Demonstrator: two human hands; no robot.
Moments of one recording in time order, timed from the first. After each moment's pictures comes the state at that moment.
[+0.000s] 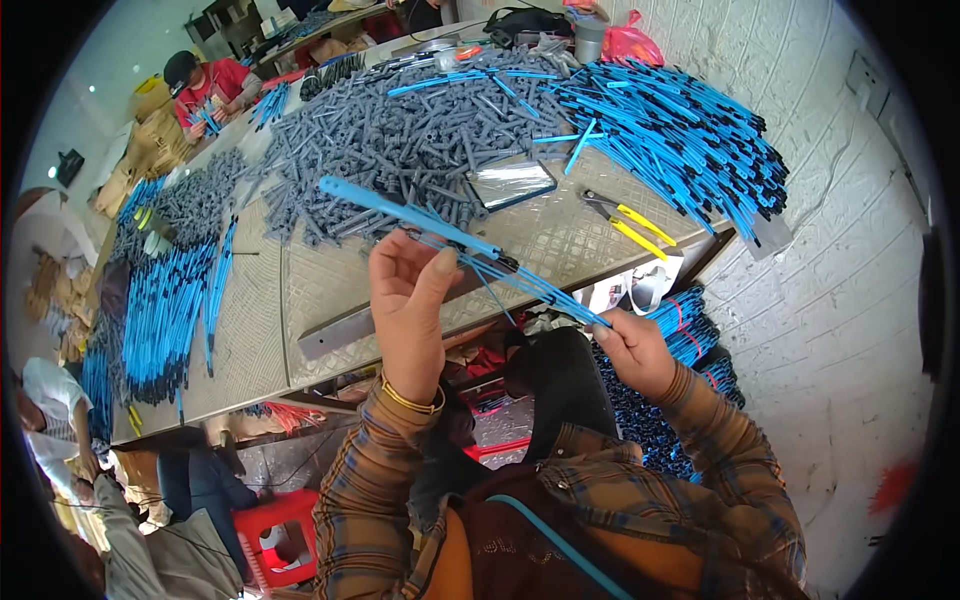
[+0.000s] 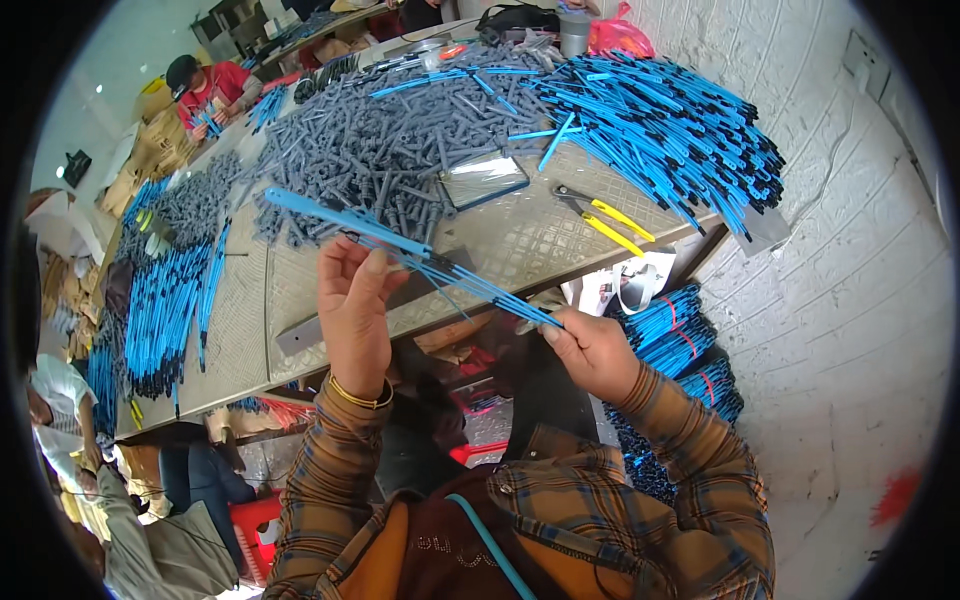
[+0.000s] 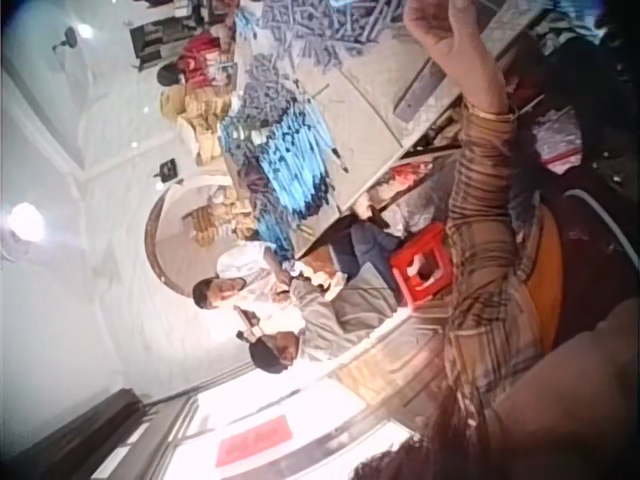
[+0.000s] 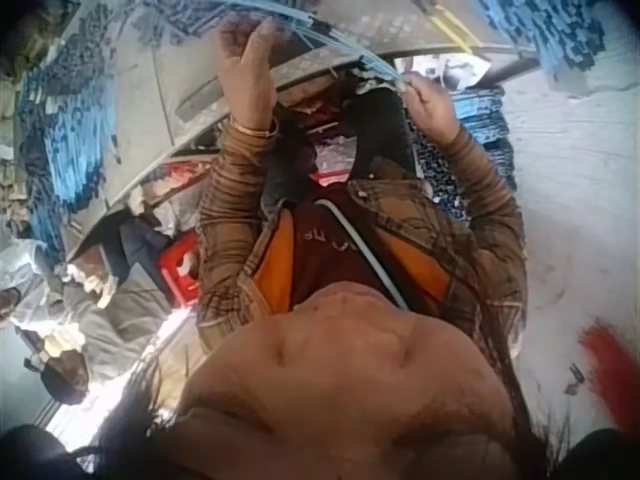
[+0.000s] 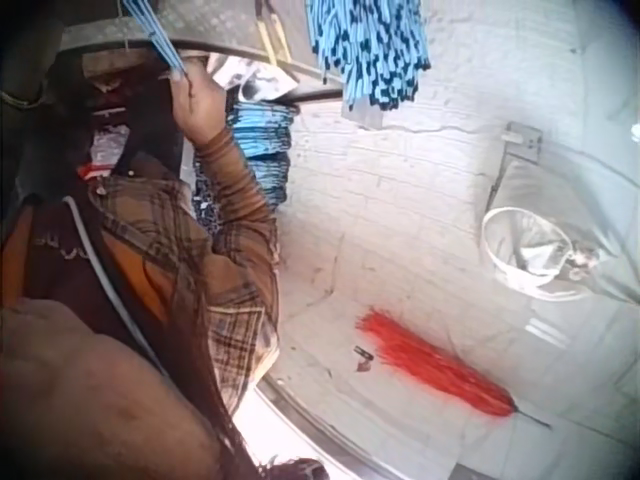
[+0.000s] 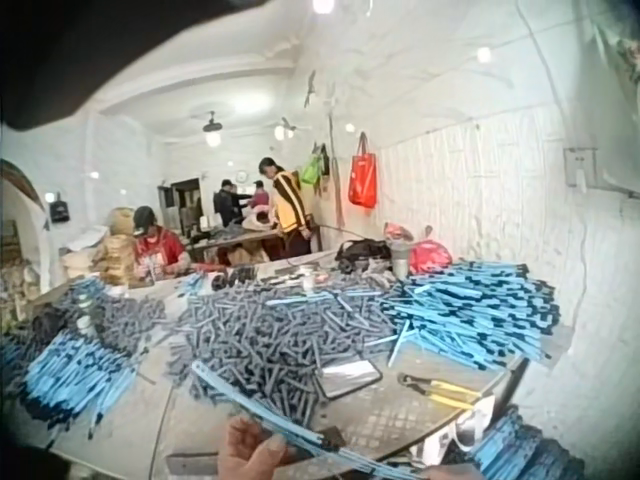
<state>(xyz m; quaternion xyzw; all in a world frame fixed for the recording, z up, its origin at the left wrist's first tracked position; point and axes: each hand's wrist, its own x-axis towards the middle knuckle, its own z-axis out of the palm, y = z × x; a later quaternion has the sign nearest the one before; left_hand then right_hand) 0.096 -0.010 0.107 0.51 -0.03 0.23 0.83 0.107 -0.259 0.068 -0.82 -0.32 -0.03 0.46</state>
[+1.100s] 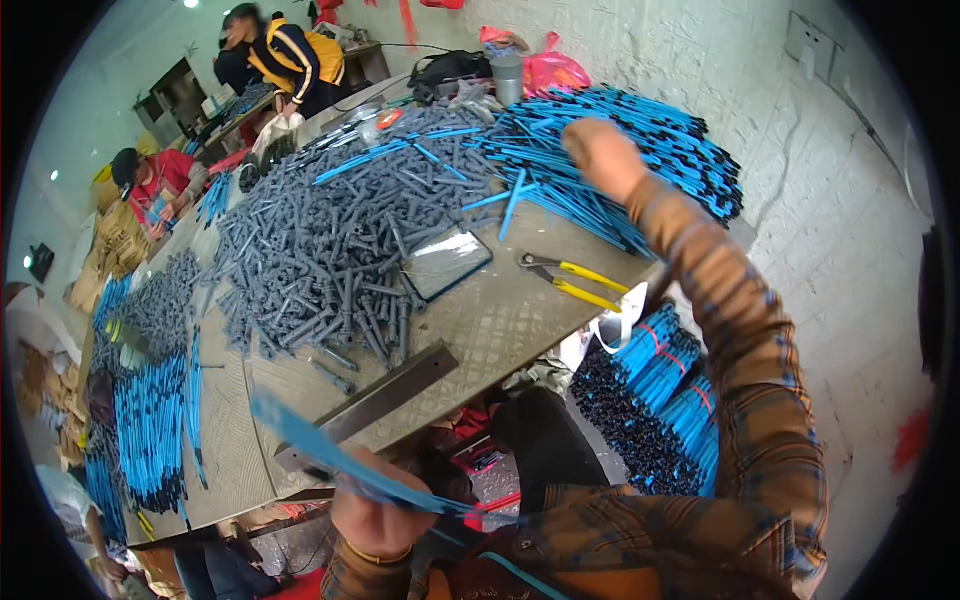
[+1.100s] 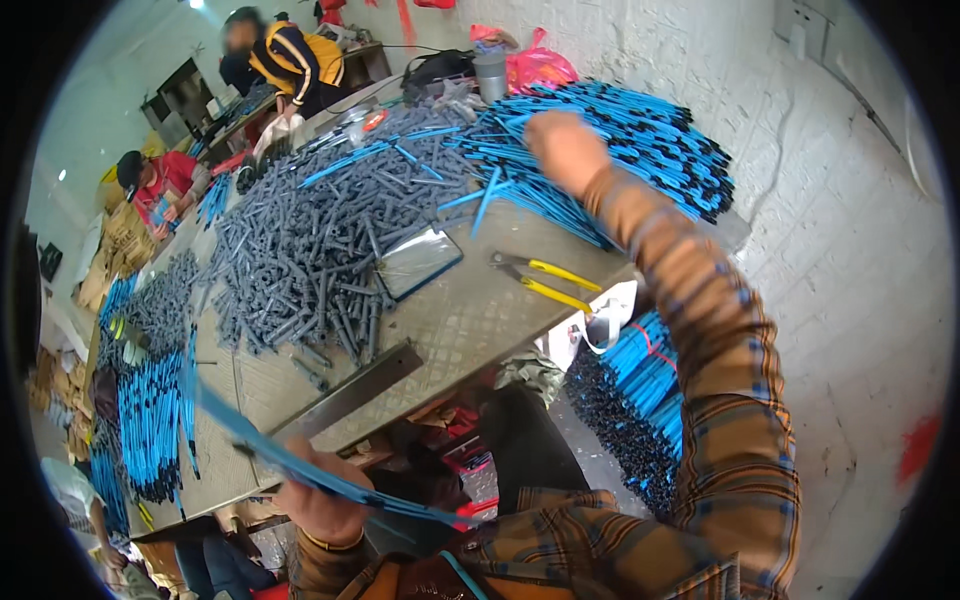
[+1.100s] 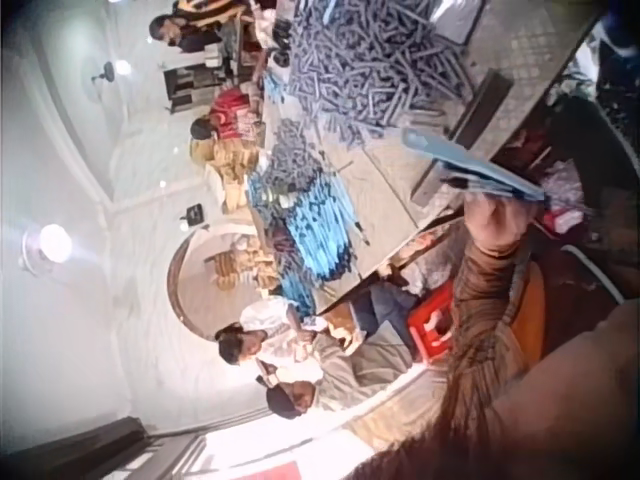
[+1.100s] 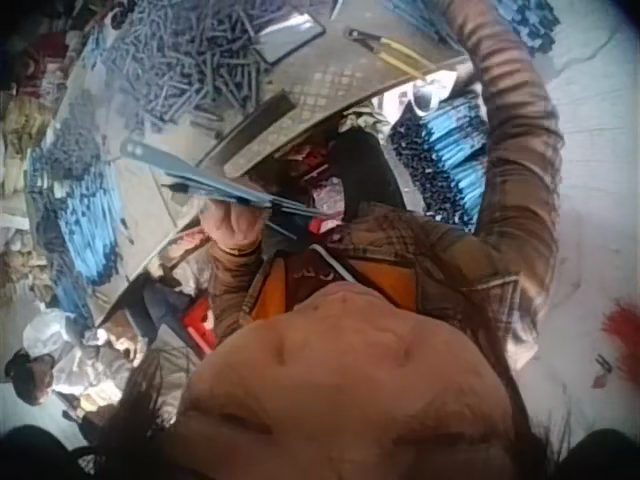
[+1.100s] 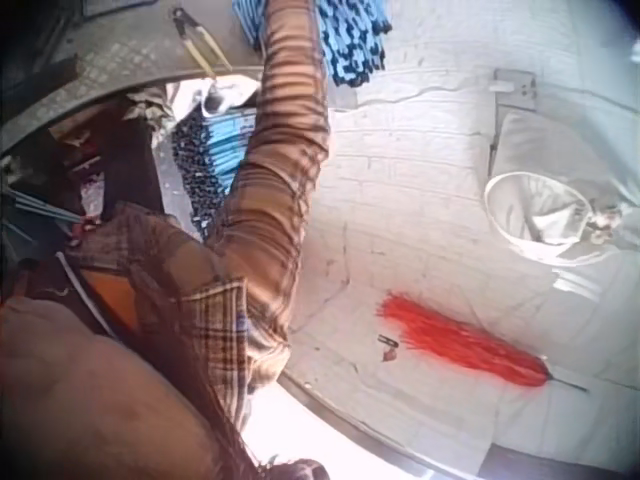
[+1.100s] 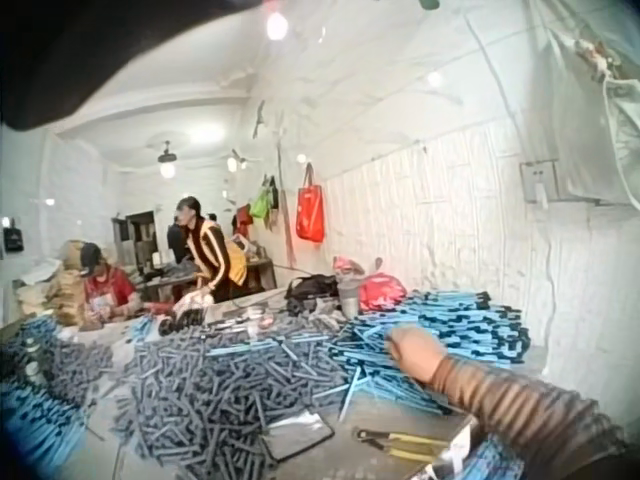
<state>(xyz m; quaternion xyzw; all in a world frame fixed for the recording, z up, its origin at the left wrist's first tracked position) 0.043 -0.018 0.124 0.32 -0.13 -0.01 0.94 0.371 -0.313 0.155 -0.90 -0.25 -0.34 0.14</state>
